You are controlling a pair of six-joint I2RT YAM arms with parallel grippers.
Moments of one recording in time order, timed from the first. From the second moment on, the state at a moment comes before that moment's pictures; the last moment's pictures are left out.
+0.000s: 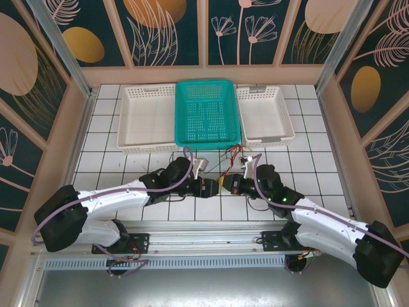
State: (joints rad) left arm -0.96 1.32 0.65 0.04 0.33 -0.85; right arm 0.79 0.85 0.30 0.18 -0.34 0.96
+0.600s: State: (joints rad) left arm -0.96 1.28 0.61 0.04 0.28 -0.81; right arm 0.75 0.89 0.32 0.19 -0.44 1.00
